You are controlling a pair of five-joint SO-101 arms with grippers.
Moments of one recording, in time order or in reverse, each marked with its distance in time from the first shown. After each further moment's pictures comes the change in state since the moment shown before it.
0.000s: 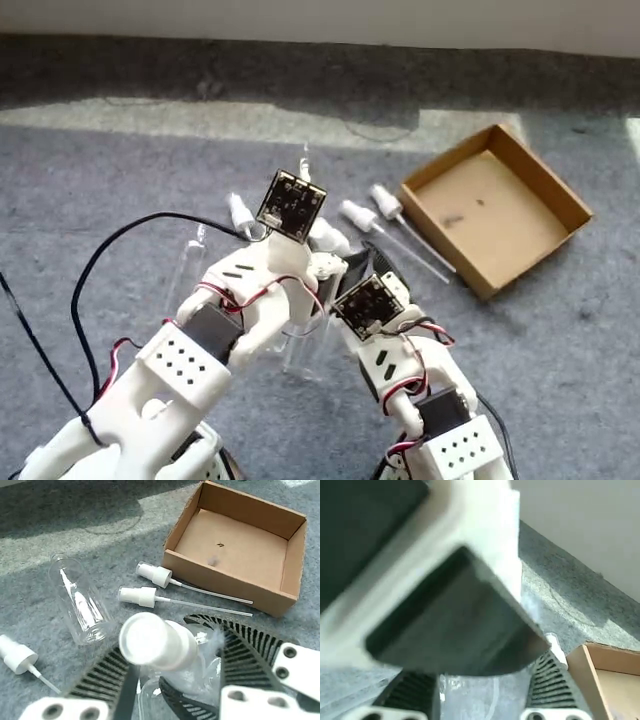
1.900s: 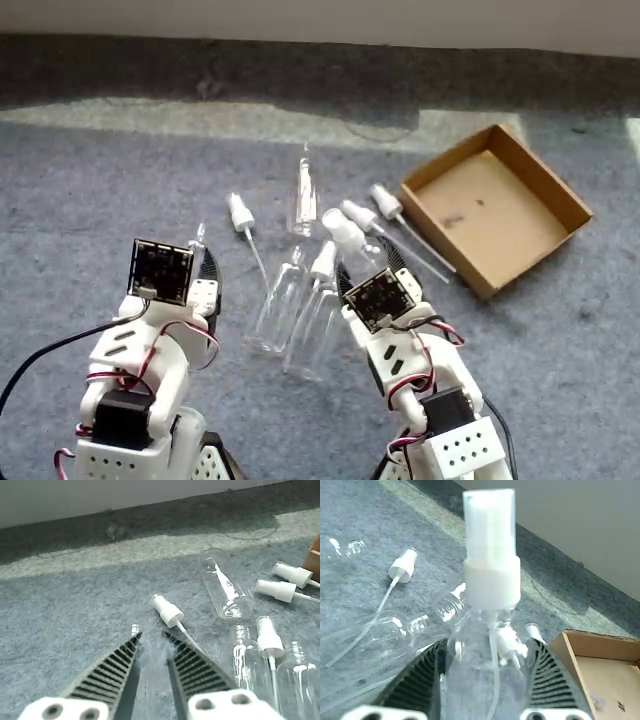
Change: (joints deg) left arm -28.5 -52.0 20.6 24.4 -13.7; right arm 4.1 -0.1 0.2 0.0 0.0
